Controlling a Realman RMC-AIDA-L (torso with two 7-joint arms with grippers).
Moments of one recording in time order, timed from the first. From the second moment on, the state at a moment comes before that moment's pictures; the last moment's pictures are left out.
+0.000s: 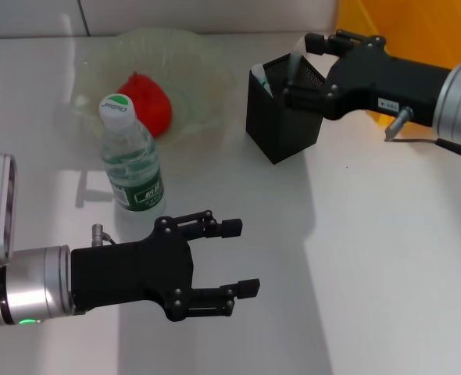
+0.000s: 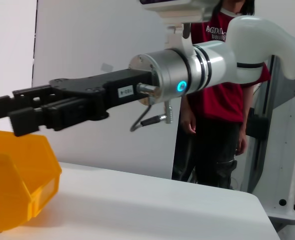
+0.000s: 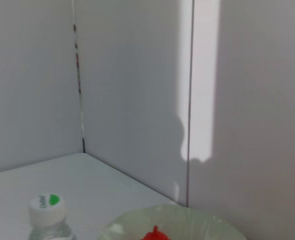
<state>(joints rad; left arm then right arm) -0.26 -2.06 1.41 0.69 1.40 1.54 -1.06 0.15 2.08 -1.55 -1.43 -1.63 -0.84 1.73</state>
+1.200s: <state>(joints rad) -0.20 -2.05 1.34 0.68 1.40 1.55 -1.05 0.16 2.08 -1.12 -0.78 -1.56 -1.68 1.19</state>
